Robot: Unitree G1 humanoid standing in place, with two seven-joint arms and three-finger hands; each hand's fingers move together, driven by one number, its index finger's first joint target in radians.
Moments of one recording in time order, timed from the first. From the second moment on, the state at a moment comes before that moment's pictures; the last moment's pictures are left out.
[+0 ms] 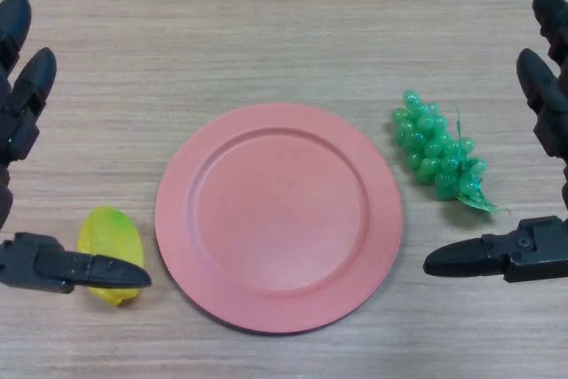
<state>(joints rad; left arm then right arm) 0.07 0.25 0.37 -0.77 -0.25 0.39 -0.28 0.03 -0.21 -0.05 -0.91 0.10 0.63 0.00</state>
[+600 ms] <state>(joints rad) 0.08 0.24 0.37 -0.72 -0.26 0.37 -0.28 0.01 -0.20 -0.04 -0.86 0.05 0.61 -0.01</state>
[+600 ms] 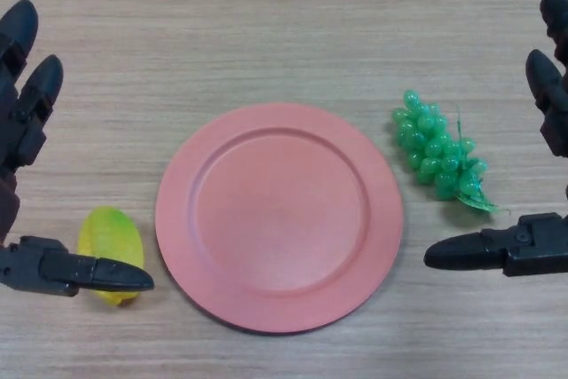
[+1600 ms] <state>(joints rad) 0.11 0.23 0.39 -0.76 -0.26 0.36 -0.29 -0.52 -0.24 0.04 0.61 -0.25 -0.03 -0.15</state>
